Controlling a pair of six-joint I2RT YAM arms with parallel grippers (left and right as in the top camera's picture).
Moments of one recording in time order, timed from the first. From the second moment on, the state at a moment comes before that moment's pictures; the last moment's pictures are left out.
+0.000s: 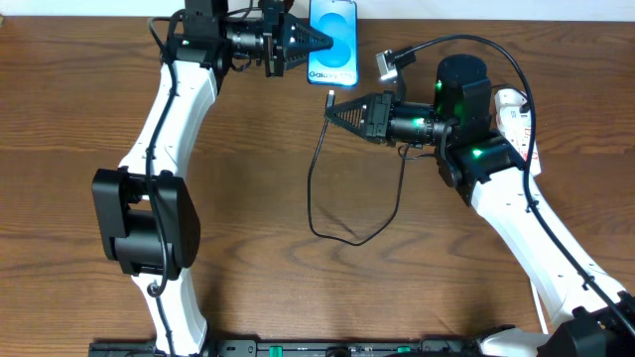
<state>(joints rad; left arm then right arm) -0.13 2.06 1.82 -0.21 1.47 -1.14 0.34 1.50 1.16 -0.01 -0.95 0.95</state>
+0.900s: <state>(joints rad) -0.13 2.06 1.82 -0.21 1.47 -1.13 0.34 1.50 1.16 -0.02 -0.95 0.96</state>
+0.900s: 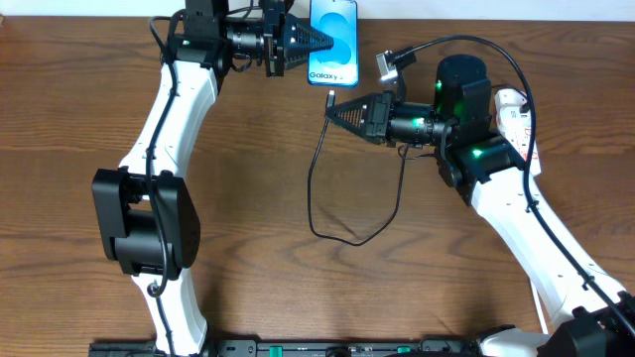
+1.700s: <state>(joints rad) -0.13 2.06 1.82 -0.21 1.47 -1.11 0.34 1.50 1.16 -0.04 -0.95 0.96</state>
